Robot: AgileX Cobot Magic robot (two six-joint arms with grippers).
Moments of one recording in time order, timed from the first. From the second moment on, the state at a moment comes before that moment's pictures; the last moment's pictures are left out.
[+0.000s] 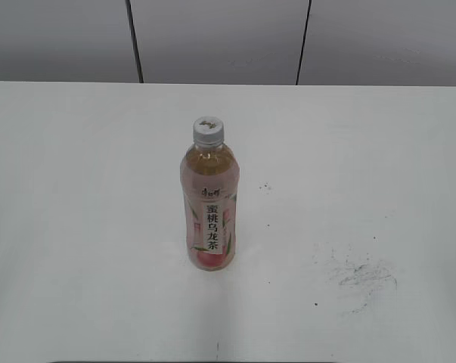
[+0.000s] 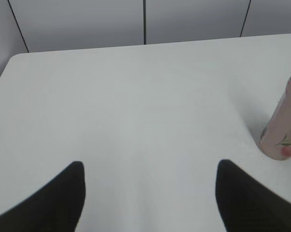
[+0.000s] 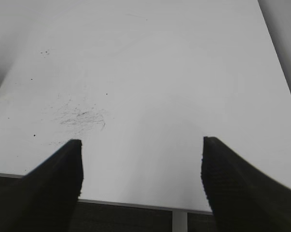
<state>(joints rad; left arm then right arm) -0.07 -0.01 -0.56 0.01 1.02 0.02 0.11 -0.01 -0.51 0.01 1.10 -0.14</state>
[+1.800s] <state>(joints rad) -0.07 0.01 -0.57 0.01 0.78 0.02 0.11 -0.01 -0.51 0.01 1.10 -0.14</state>
